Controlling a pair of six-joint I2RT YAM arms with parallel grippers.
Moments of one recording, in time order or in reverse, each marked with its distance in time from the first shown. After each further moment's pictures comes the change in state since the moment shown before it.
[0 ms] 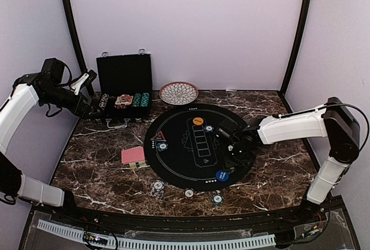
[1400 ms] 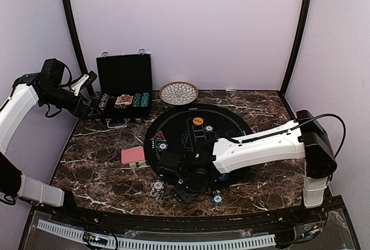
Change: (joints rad) left arm 0.000 -0.002 0.000 -0.022 0.000 0.011; right arm 0.489 0.278 0.489 -0.245 -0.050 -0.093
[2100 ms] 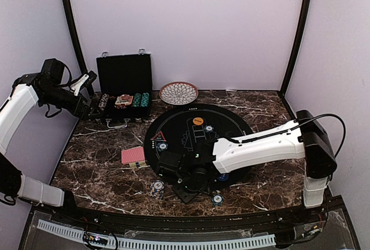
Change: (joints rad) left arm 0.000 -0.002 0.000 0.000 0.000 0.000; right arm 0.000 0.004 0.000 0.024 0.000 0.010
